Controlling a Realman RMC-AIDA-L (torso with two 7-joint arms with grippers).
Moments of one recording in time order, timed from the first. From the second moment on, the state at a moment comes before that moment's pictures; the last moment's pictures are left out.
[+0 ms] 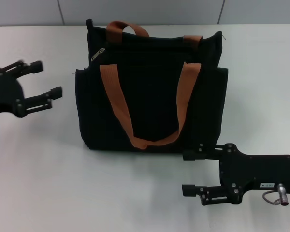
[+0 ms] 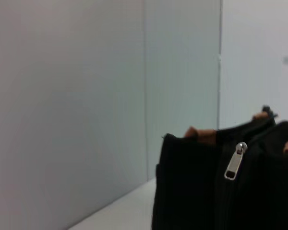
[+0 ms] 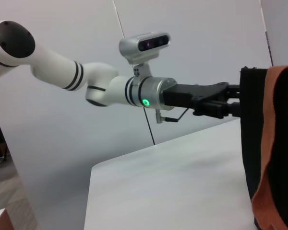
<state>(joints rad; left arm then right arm) -0.46 -1.95 0.43 0.49 1.95 1.61 -0.97 0.46 2.08 -0.79 -0.42 -1.97 -1.74 1.05</state>
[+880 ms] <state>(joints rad) -0.61 -1.99 0.59 0.55 1.97 1.48 -0.98 0.47 2.08 -0.78 -0.42 -1.97 -1.75 1.06</state>
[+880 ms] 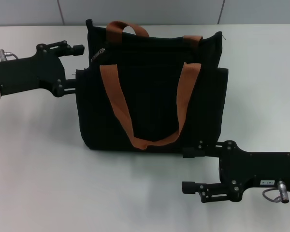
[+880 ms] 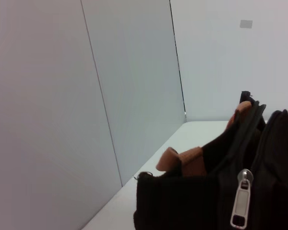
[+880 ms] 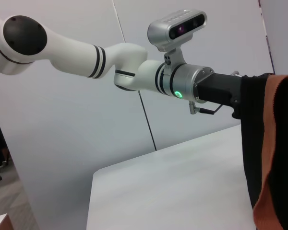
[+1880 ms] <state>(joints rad) -0.57 -2.01 0.58 0.56 1.85 1.59 -0.90 0.49 2.08 -0.78 -0.39 -1.81 -1.86 1.07</state>
